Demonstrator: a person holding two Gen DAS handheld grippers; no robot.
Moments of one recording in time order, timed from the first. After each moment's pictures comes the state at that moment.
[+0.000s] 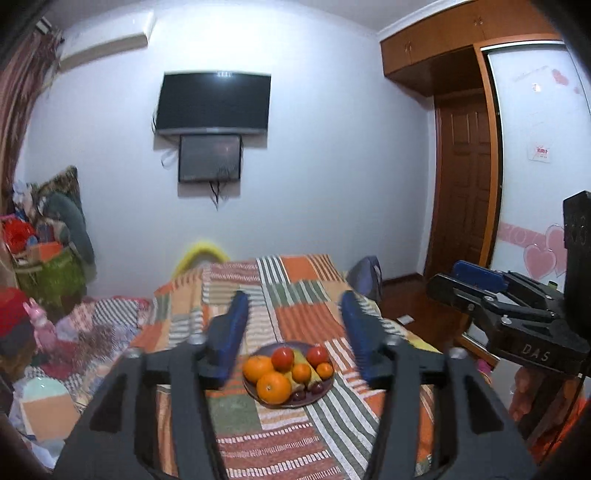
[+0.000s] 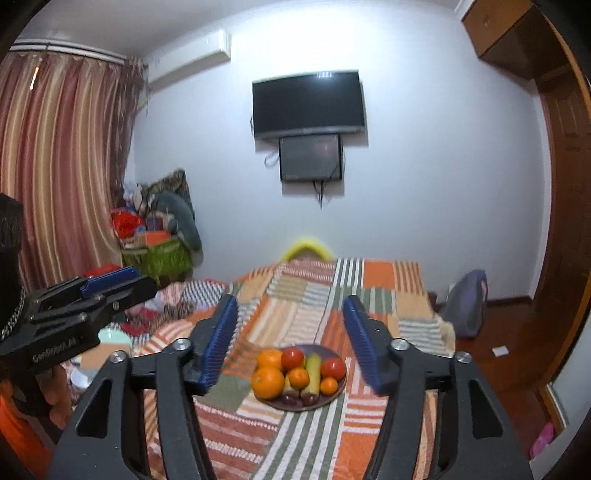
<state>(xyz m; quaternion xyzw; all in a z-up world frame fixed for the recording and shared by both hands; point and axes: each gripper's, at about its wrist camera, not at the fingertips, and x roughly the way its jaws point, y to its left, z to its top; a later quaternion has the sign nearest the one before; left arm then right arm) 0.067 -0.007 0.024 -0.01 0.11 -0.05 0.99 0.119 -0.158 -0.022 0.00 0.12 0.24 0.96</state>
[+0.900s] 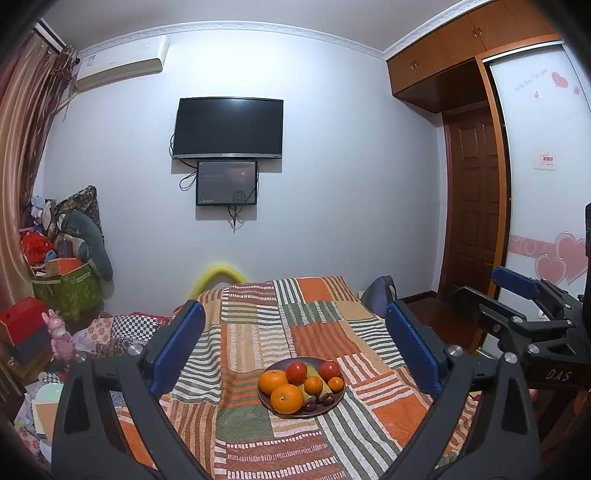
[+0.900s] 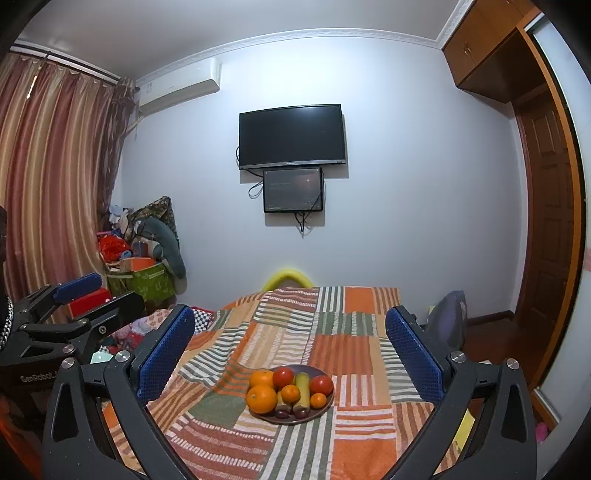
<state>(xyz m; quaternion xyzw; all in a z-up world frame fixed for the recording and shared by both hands) 0.041 -0.011 0.029 0.00 0.08 -0.02 1.00 0.087 -0.157 -0.020 0.01 0.07 0.20 0.98</state>
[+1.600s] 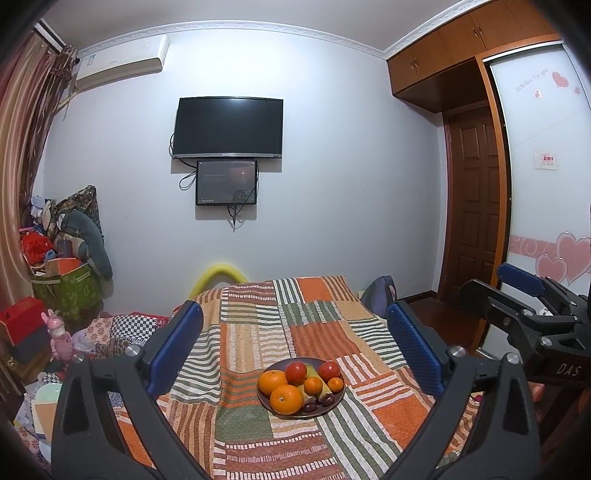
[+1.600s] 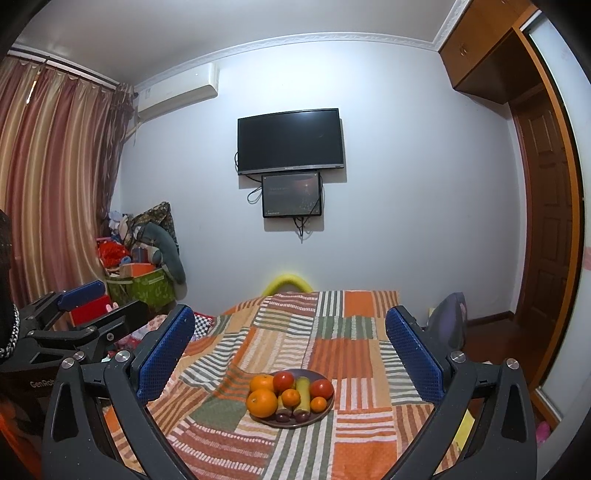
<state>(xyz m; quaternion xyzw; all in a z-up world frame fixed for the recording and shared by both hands) 0.042 -0.009 0.027 0.00 0.08 -0.02 1.00 0.083 -0.160 -0.016 0.01 0.06 0.20 0.98</state>
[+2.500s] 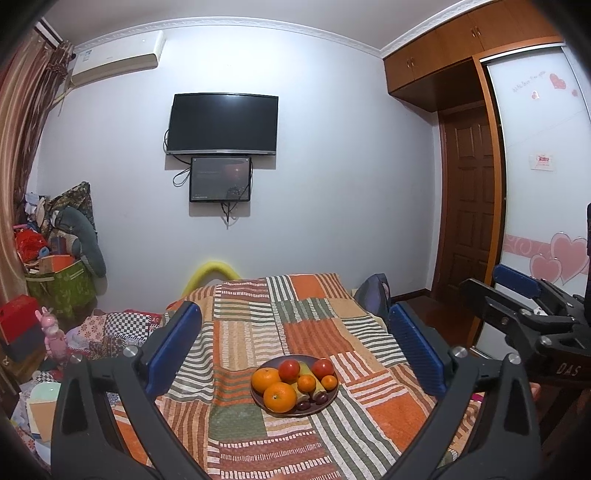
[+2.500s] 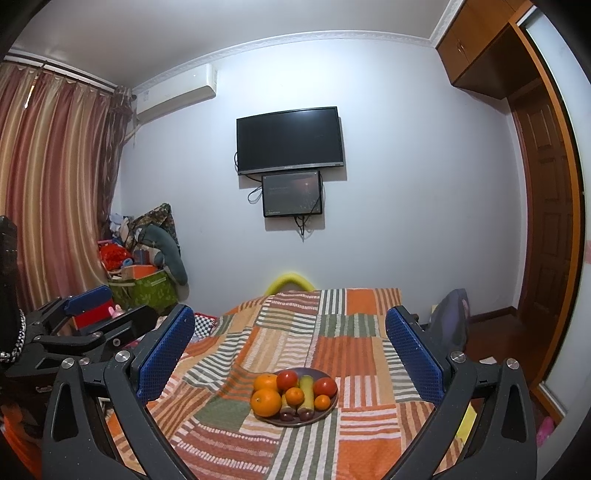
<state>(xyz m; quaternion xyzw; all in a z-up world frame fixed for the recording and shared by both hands) 0.044 -0.008 0.026 -0.01 0.08 -0.04 1.00 0.081 -0.163 -0.012 0.02 0.07 0.20 0.98</state>
